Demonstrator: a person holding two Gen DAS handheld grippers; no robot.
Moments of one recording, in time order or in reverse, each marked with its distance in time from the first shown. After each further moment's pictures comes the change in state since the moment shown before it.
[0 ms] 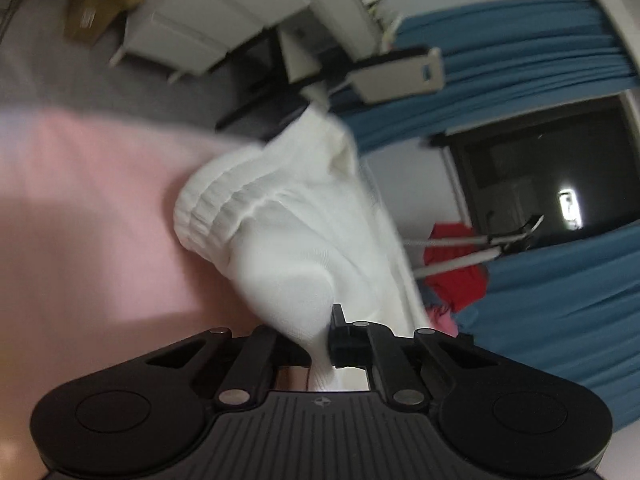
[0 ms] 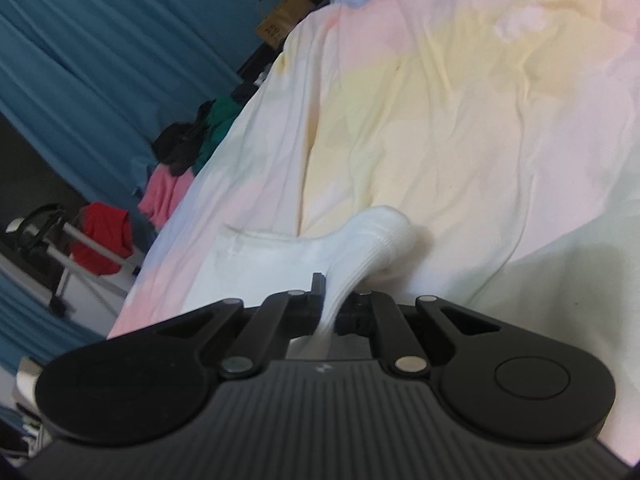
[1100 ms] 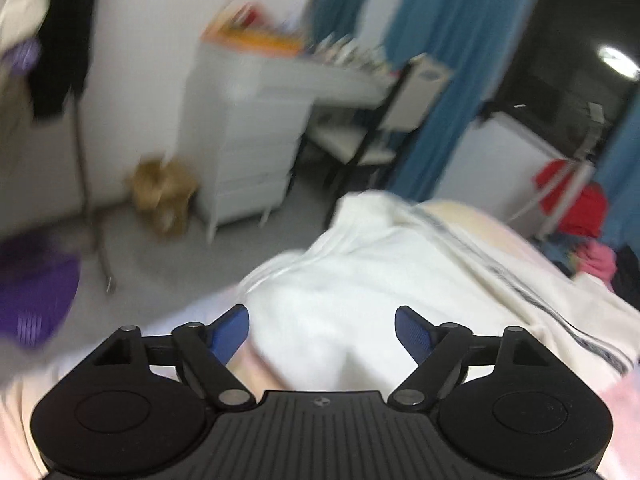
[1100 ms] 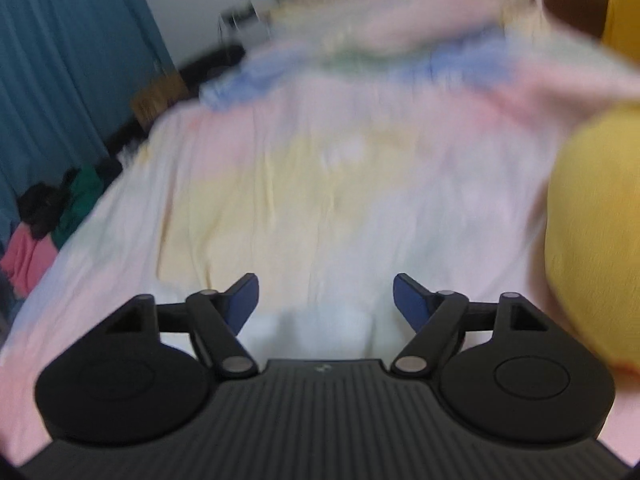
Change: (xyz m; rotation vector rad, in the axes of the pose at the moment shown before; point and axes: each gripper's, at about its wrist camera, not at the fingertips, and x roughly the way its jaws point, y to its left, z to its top) left arm -0.156 -0.089 -0.061 0.675 -0.206 0.446; right arm -0.077 0.007 0.014 -0.101 -0.316 -0.470
